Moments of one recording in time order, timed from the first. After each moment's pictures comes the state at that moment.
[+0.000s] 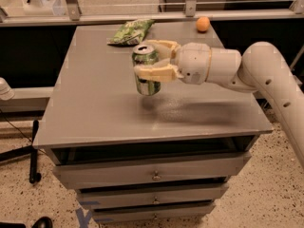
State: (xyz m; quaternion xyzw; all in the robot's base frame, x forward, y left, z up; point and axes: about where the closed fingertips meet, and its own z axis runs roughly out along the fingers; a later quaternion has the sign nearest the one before) arm 0.565 0.002 0.950 -0.50 0.50 0.39 0.59
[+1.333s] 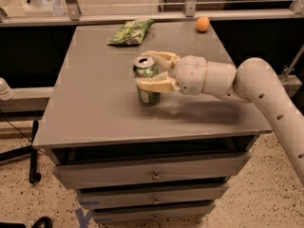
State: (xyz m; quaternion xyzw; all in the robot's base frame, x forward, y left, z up) arm 0.571 0.000 0.915 -0.51 0.48 0.35 0.62
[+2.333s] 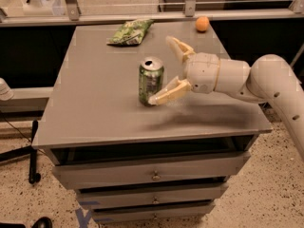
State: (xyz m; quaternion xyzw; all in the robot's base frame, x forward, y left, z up) arm 0.568 -0.023 0.923 -0.51 0.49 0.33 0.62
